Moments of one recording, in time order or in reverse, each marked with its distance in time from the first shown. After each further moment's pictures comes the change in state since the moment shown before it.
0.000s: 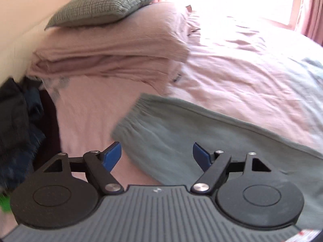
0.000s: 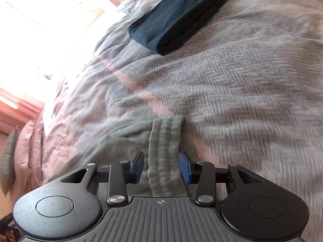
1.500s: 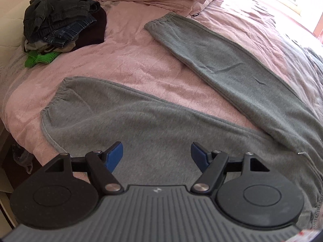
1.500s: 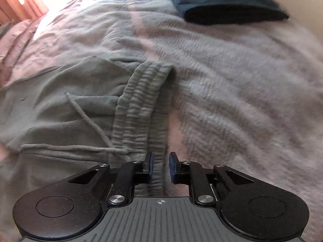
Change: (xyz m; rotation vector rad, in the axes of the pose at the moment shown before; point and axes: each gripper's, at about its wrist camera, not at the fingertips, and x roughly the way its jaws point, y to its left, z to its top) left arm -0.182 -0.047 -0.227 -0.241 0.185 0.116; right arm -0.011 0.017 -0.042 -0.571 0.153 -0.285
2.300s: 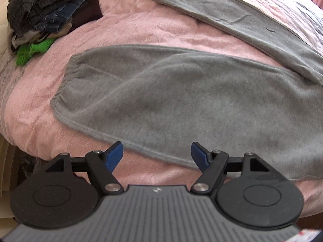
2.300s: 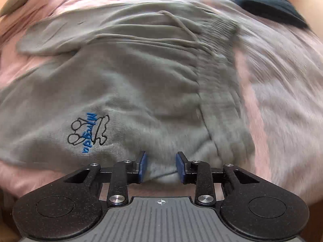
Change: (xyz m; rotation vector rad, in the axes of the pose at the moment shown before) left arm 0.045 0.104 -0.044 0.197 0.126 -0.052; right arm -0.052 0.085 -0.174 -0.125 0.063 0.054
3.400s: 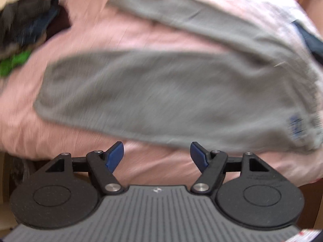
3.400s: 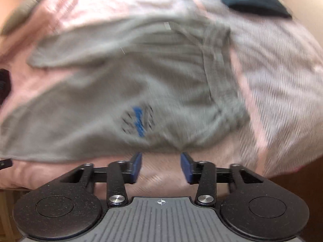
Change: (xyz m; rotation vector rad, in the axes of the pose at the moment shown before) left arm -0.079 -0.065 -0.026 0.129 -0.048 -0.142; right arm -0.106 0.061 -0.004 0.021 0.008 0.047
